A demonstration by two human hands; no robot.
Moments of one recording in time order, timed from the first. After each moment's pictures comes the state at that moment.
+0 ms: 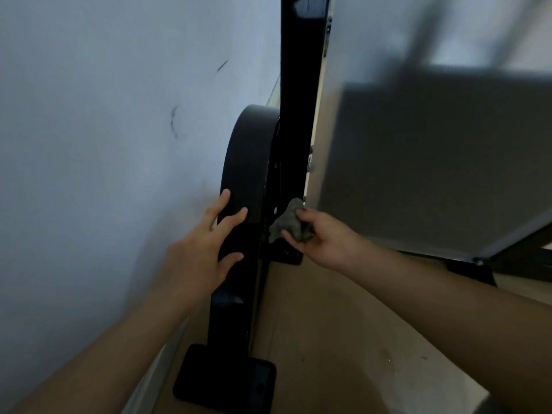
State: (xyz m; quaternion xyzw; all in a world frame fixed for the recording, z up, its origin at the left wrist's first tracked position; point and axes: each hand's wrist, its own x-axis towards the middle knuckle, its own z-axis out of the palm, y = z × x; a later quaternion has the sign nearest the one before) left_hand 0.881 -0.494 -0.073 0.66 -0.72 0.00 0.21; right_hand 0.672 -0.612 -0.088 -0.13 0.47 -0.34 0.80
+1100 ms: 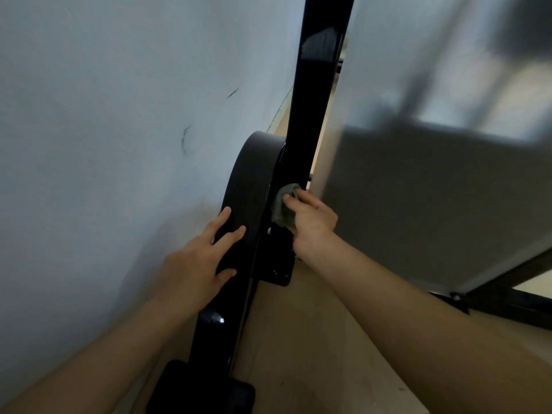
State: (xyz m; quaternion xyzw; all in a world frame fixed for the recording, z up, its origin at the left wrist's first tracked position) left_hand 0.879 -0.493 -0.067 0.67 -0.72 0.00 0.19; right_hand 0.712 -0.628 -0.040 -0.24 0.54 -0.52 0.61
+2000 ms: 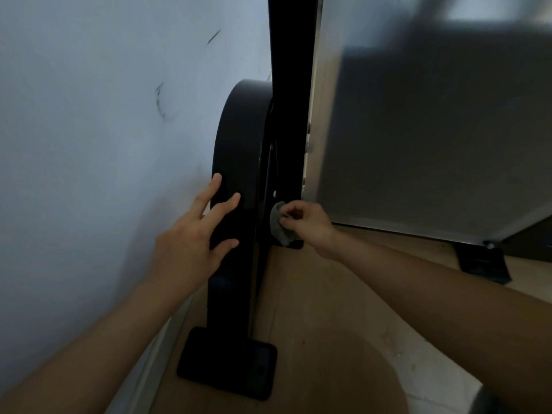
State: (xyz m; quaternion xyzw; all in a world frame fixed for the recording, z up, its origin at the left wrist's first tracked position) left_hand 0.882 -0.493 -0.073 0.66 -0.72 0.00 0.21; right_hand 0.675 -0.629 -0.163 -0.58 0.51 -0.29 0.57
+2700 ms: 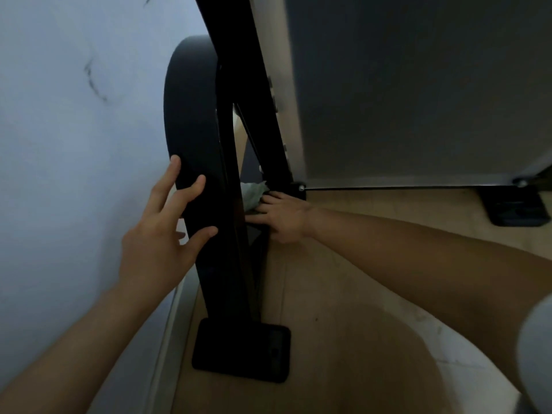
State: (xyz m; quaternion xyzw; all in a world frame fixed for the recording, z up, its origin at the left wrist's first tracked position) left_hand 0.885 -0.495 -0.080 0.64 -0.73 -0.03 0.23; right_hand 0.691 -0.651 -0.240 -0.97 0.21 0.06 0.06
